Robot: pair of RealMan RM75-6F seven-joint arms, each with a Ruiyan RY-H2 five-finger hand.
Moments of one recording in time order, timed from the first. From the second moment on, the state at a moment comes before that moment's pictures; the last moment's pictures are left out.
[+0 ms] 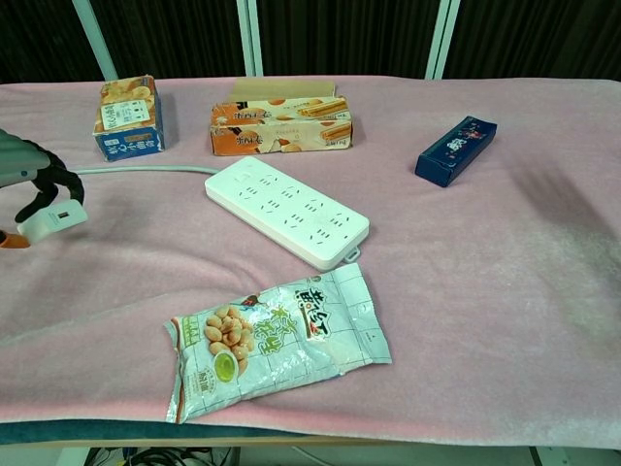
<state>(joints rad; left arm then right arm) -0.67 -1.31 0.10 -1.26 1.47 0.91 0.13 0.46 -1.28 0.07 -1.33 -1.30 1.21 -0.12</state>
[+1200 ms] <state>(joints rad) -0.23 -1.05 0.09 -1.73 1.39 1.48 0.09 0.17 -1.15 -0.01 -1.53 -1.44 1.52 0.01</state>
